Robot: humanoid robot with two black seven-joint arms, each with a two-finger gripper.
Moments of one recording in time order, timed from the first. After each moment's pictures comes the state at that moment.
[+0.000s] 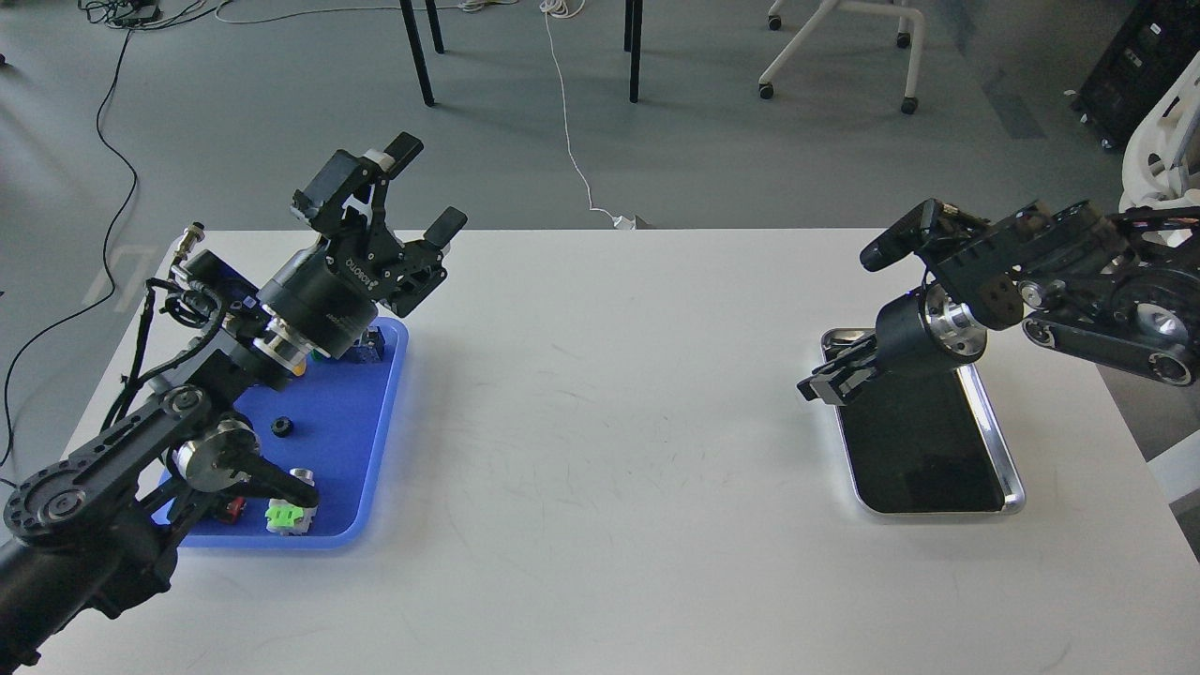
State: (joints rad) left arm -0.40 0.41 -0.97 -1.30 0.71 -0.35 -0.44; right arm 1.50 -0.43 -0.59 1.06 -1.31 0.42 0.49
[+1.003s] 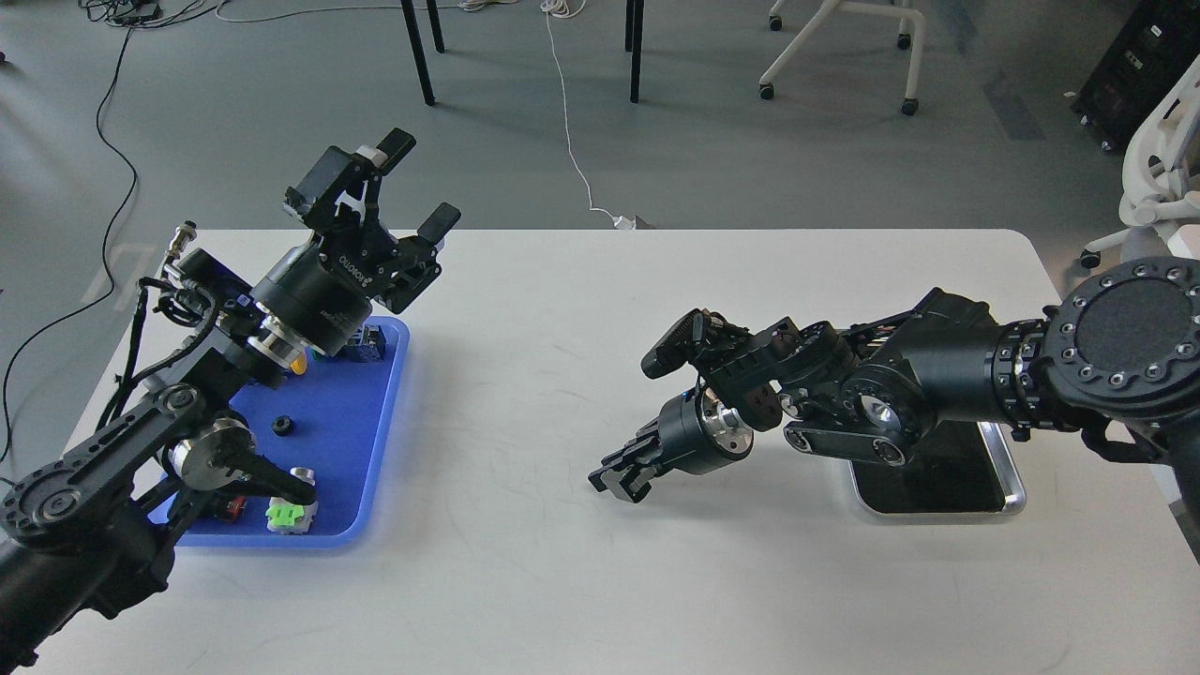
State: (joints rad) left arm -0.39 0.41 -0.99 -1.30 0.71 -0.34 -0.44; right arm 1.37 0.00 -0.76 0.91 -1.06 0.13 0.49
